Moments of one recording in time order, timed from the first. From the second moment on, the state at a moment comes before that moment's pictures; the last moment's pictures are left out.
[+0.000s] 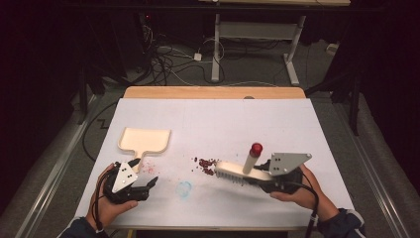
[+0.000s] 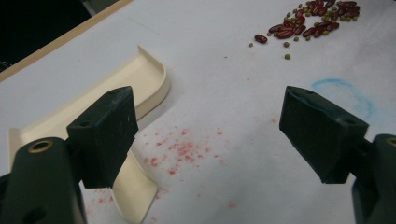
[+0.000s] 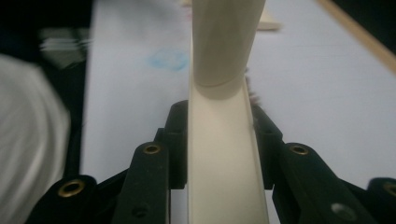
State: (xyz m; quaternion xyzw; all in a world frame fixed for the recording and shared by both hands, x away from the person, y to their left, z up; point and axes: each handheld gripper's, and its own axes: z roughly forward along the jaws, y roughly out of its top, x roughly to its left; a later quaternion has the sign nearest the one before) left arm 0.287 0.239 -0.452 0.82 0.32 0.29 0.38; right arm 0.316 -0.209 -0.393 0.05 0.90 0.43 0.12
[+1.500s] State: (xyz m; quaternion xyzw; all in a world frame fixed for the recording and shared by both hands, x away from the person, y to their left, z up) left arm 0.287 0.249 -0.448 0.81 0.33 0.28 0.40; right arm 0.341 -0.055 -0.429 0.28 0.82 0.49 0.10
